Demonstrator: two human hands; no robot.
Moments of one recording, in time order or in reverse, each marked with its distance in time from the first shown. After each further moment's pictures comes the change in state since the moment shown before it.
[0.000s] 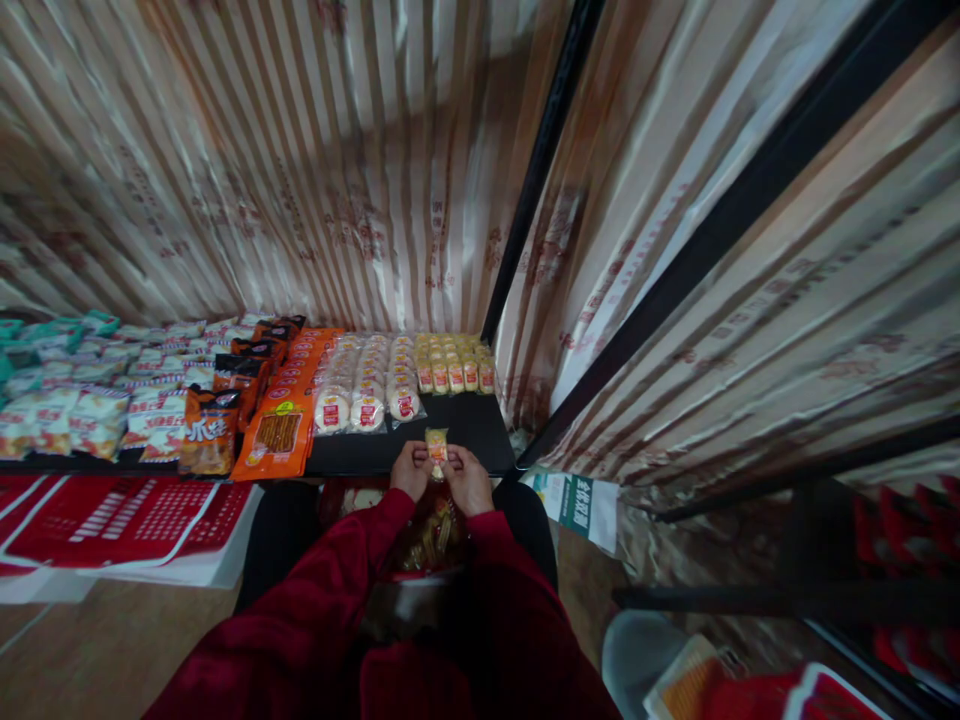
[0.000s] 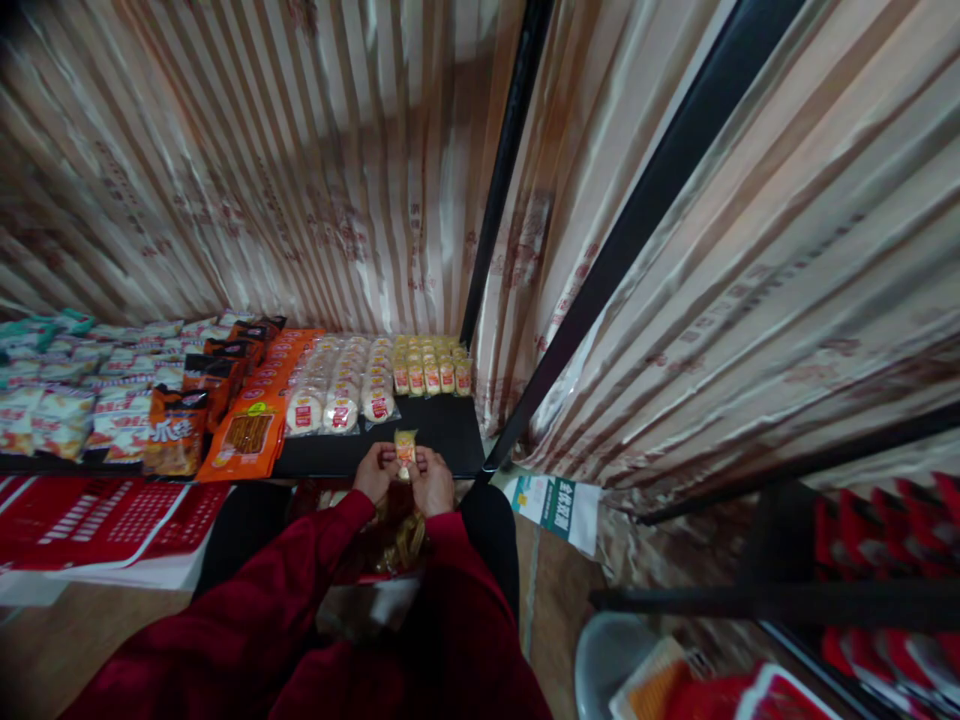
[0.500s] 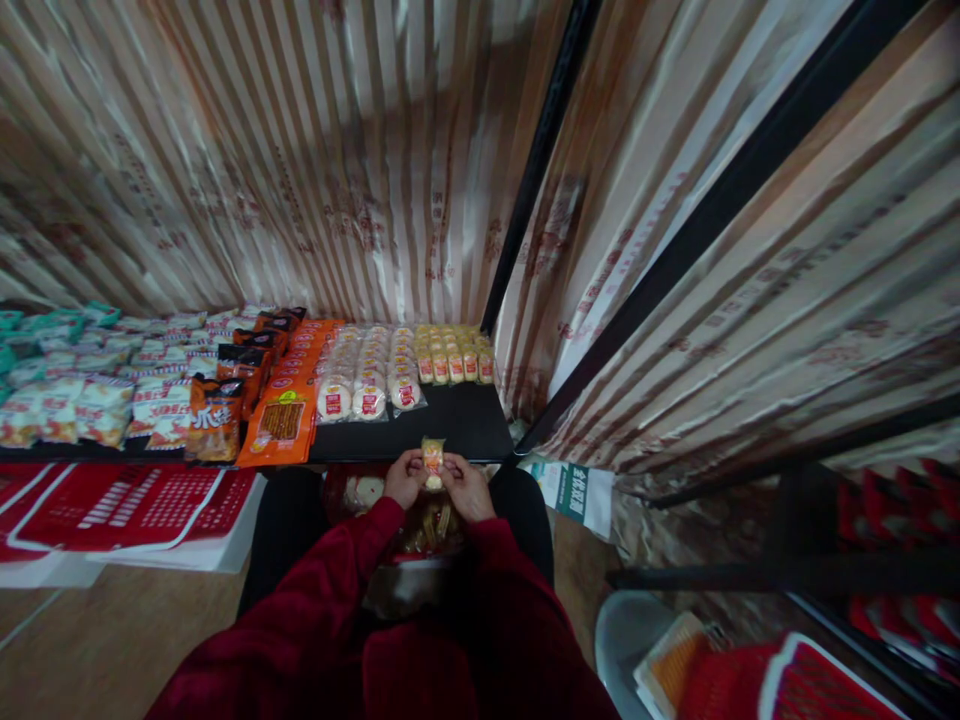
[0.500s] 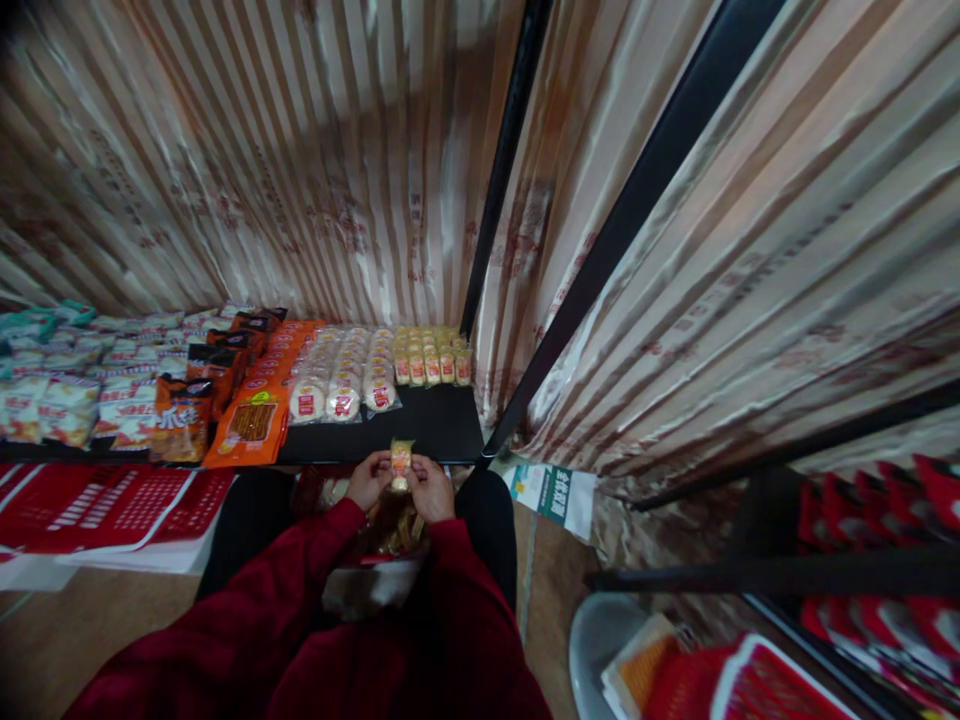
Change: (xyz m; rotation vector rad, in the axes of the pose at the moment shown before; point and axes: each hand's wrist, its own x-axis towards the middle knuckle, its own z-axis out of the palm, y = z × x) left_hand -0.034 0.000 -0.019 -0.109 -0.079 -0.153; right_hand -0.030 0.023 0.009 0.168 -0.092 0.061
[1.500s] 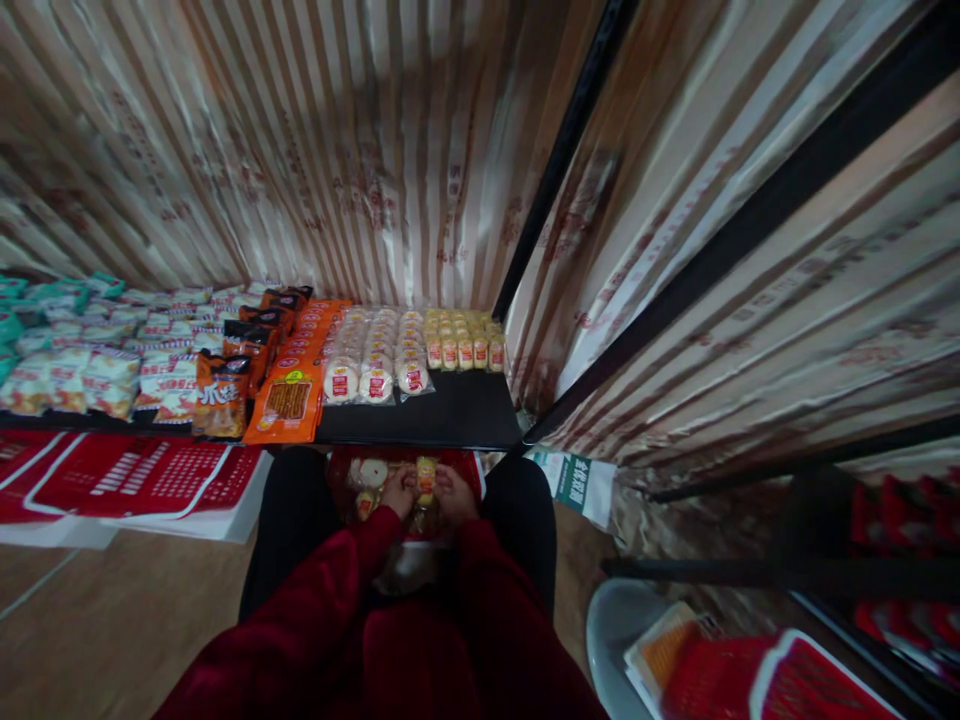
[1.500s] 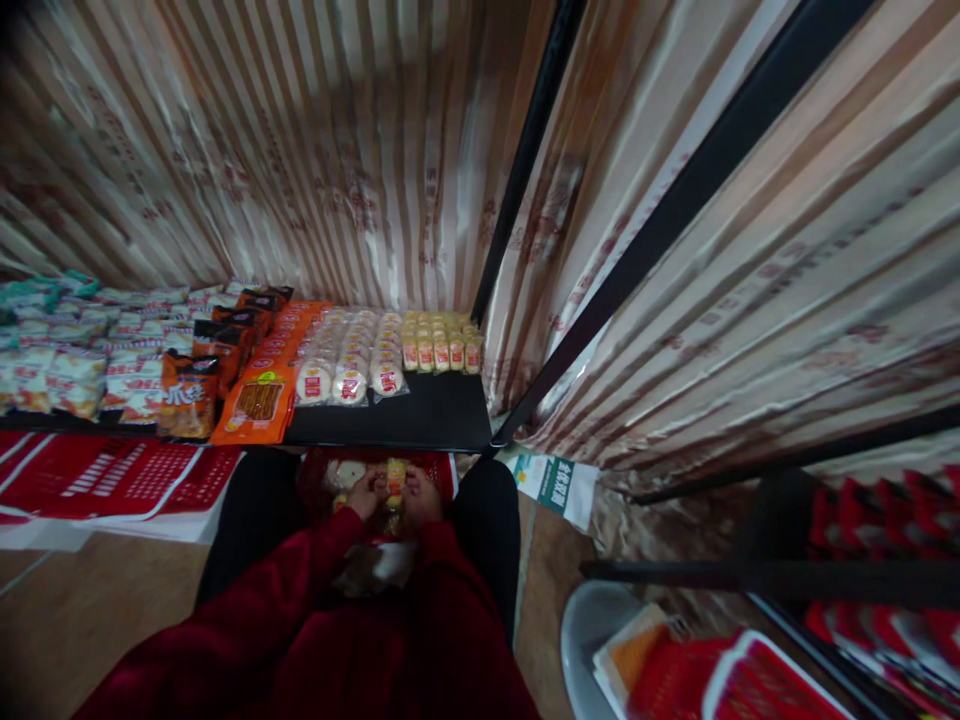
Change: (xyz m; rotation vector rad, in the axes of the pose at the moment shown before) left_hand -0.012 -0.061 -0.027 -0.020 0.072 -0.098; right_hand -0.018 0.053 0.039 0.220 -0.121 0.289
